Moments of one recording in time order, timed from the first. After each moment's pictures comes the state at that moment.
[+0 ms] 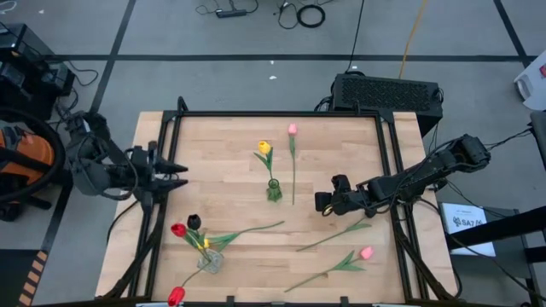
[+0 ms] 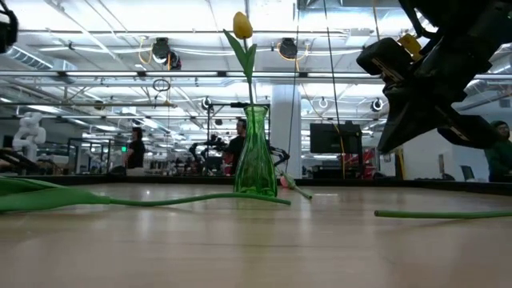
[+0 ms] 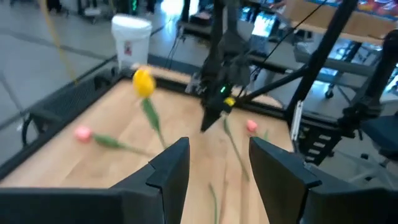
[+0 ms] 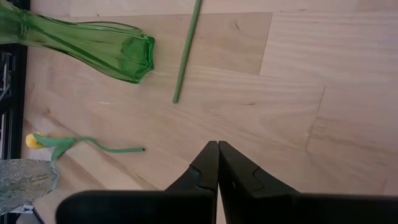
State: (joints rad) left arm -0.87 0.77 1.18 -0.83 -0.92 -0.56; right arm 0.31 1.29 0.60 -0.26 0.33 1.66
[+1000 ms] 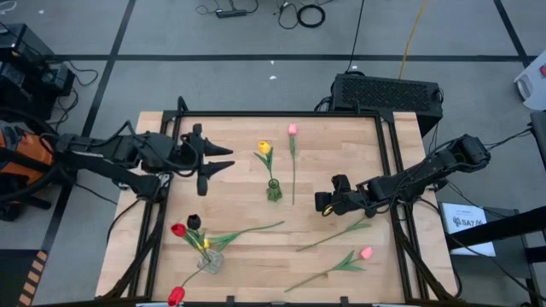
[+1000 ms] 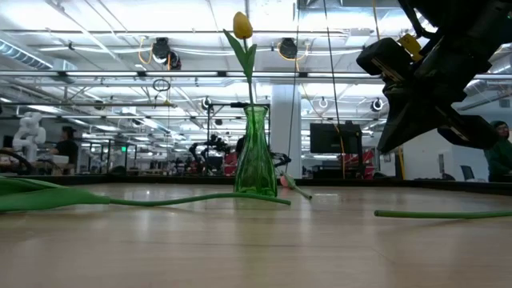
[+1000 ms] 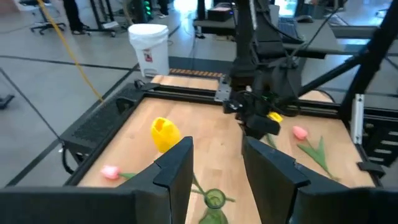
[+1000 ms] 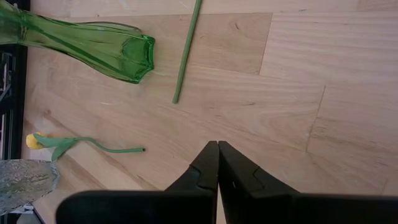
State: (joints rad) left arm -0.18 0.99 1.17 -0.47 -0.34 -0.10; right arm 0.31 1.29 0.60 -0.26 0.33 1.66
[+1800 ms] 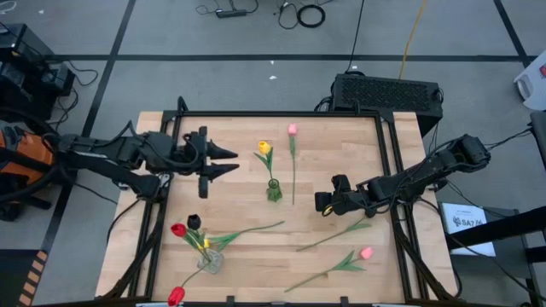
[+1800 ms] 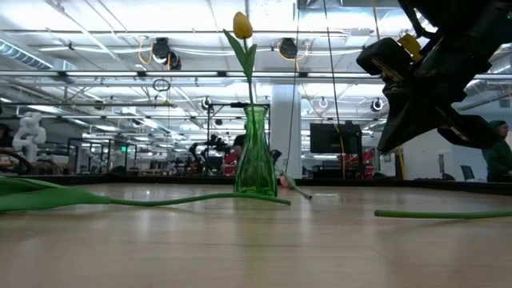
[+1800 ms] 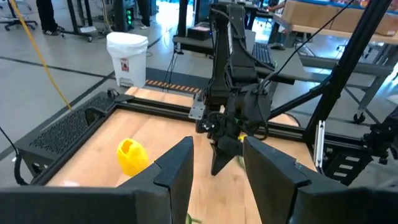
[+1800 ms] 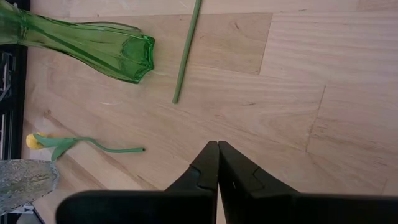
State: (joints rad) left arm -0.17 1.01 1.17 -0.36 -0.26 -0.18; right arm 0.31 1.29 0.60 -0.26 0.33 1.66
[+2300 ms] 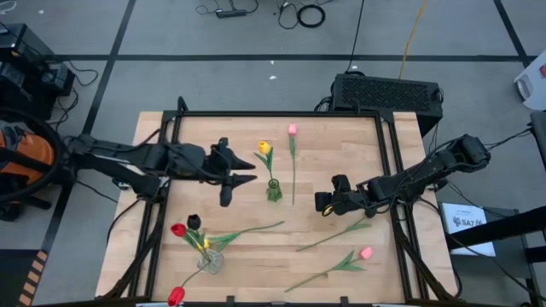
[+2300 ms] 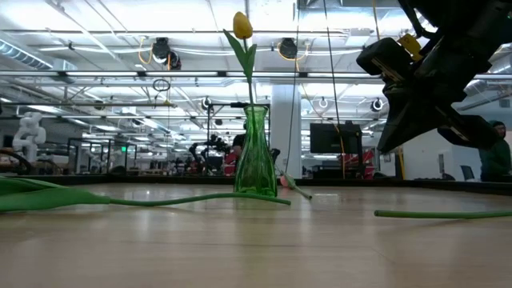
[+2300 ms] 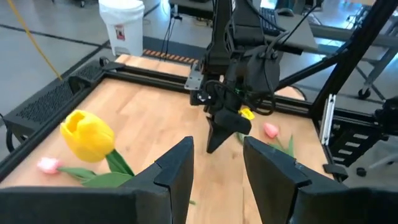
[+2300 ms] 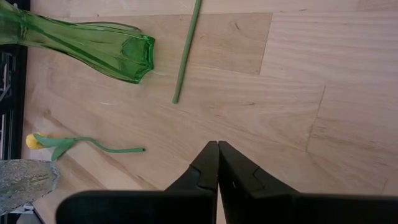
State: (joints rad) left arm -0.17 1.18 1.17 -0.33 -0.24 -0.23; right arm 0.31 1.29 0.60 -0.26 0.33 1.66
